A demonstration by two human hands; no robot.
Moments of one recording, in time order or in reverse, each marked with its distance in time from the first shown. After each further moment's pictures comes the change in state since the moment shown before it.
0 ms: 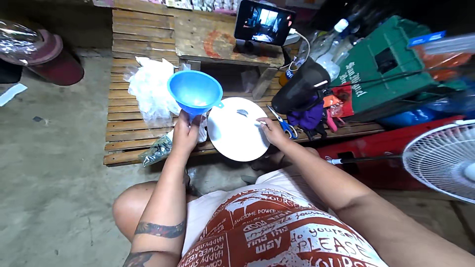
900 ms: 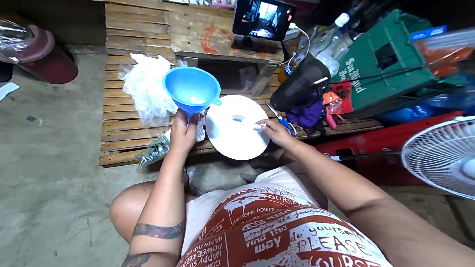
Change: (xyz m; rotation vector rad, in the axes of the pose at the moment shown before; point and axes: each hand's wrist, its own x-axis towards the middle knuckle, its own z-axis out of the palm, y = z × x) left_hand 0.002 0.000 0.000 -0.027 -0.003 0.026; right_hand -0.014 0.006 -0.015 0.111 -0.093 -0.130
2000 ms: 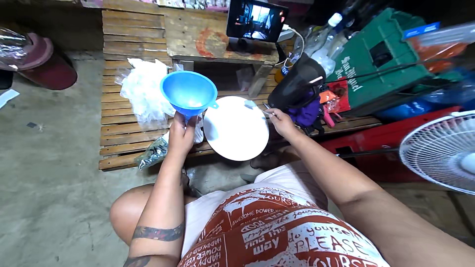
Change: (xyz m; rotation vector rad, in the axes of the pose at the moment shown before) left_hand -0.002 0.002 0.001 0.027 -0.010 -0.016; right_hand 0.018 0.007 -0.024 -0.015 0.201 0.155
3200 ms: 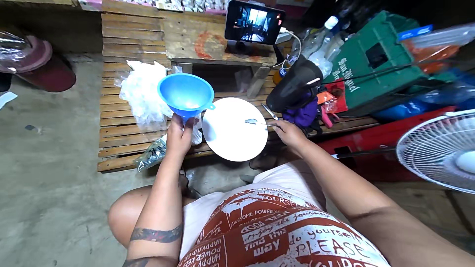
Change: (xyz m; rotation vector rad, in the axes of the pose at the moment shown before) left_hand 0.001 -0.005 -0.002 -0.017 -0.012 -0.005; right_hand -0.034 0.008 -0.021 -0.334 -0.106 -0.080
